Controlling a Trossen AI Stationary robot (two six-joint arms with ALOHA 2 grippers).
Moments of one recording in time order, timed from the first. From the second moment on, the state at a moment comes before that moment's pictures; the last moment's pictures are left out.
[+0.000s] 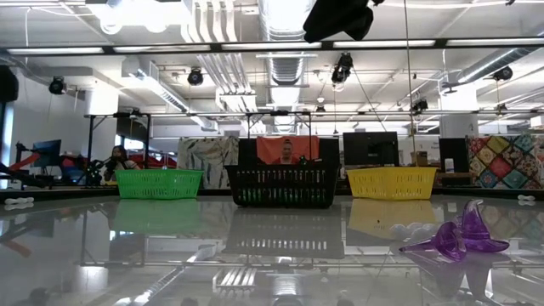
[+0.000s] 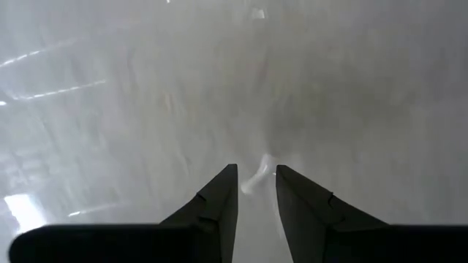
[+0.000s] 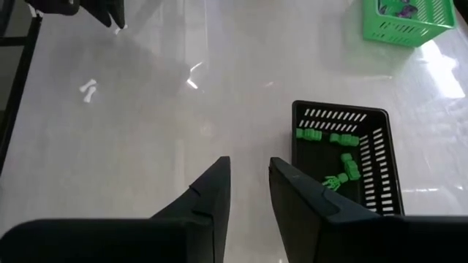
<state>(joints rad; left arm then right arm) -0.88 1.79 1.14 -0.89 -0.04 -0.63 0.29 1.57 1.32 -0.56 0.24 0.28</state>
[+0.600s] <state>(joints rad) -0.90 1.78 1.10 -0.85 -0.06 -0.64 0.29 1.57 1.32 -0.56 0.24 0.28</state>
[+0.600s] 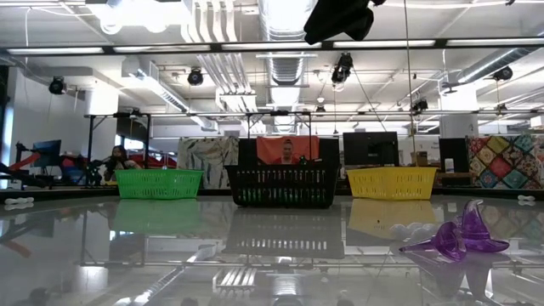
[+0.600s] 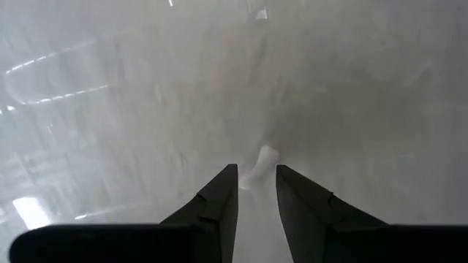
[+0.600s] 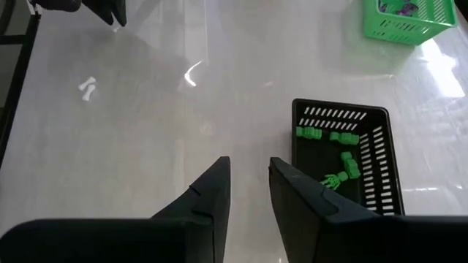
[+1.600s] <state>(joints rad) -0.90 1.64 1.06 -0.78 -0.43 -0.73 0.31 1.57 1.29 -0.54 0.24 0.22</state>
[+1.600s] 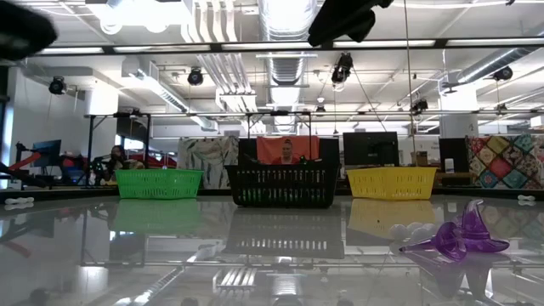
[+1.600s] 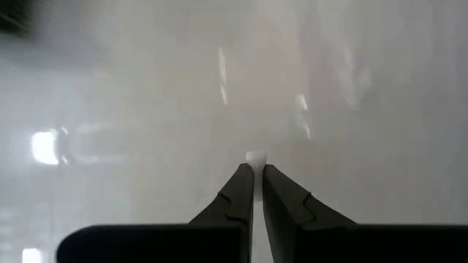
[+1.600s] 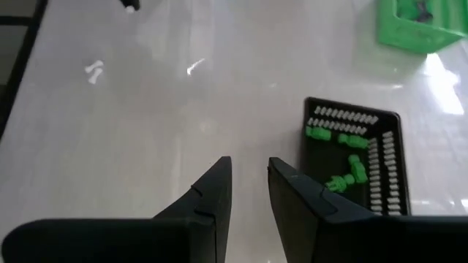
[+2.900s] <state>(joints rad) -0.71 1.41 0.53 0.91 -0.95 -0.31 0.37 1.57 0.94 0.31 0.23 -0.26</state>
